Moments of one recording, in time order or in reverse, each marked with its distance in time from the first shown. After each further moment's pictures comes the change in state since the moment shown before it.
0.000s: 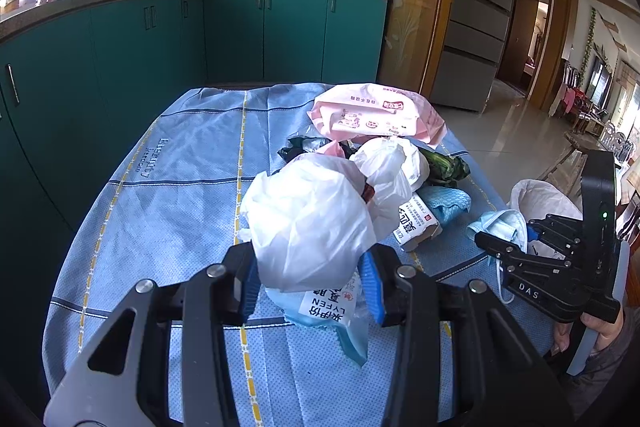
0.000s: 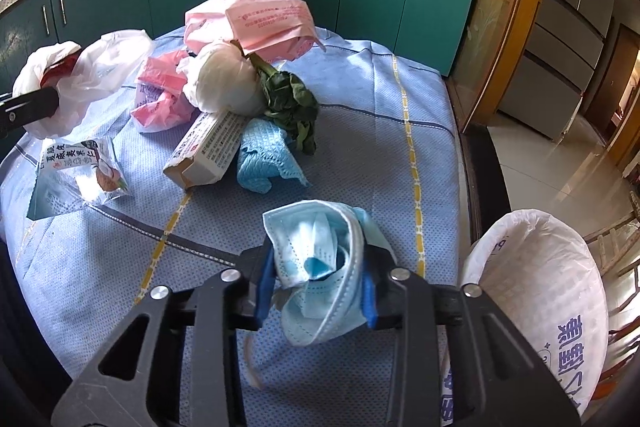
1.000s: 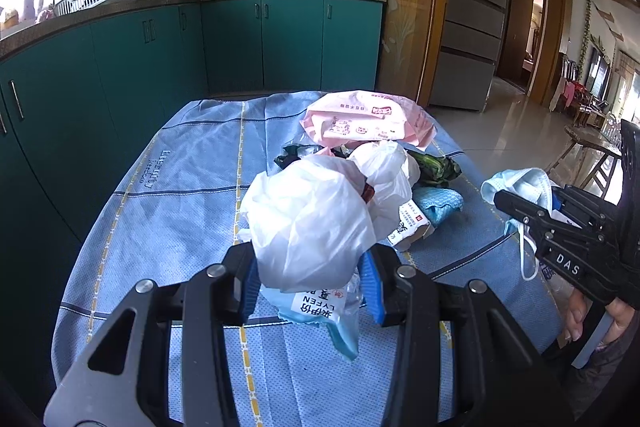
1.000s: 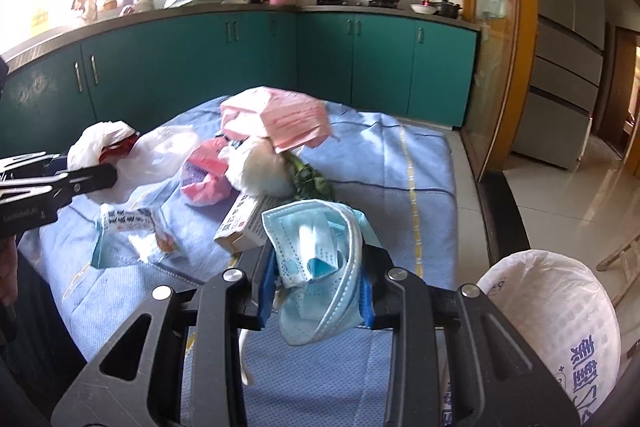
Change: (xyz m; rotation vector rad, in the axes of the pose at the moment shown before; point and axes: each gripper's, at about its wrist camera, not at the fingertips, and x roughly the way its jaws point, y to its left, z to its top) left arm -0.013 -0.012 -0.001 0.039 -0.030 0.019; right arm -0.050 -0.004 0.009 0.048 -0.250 0.077
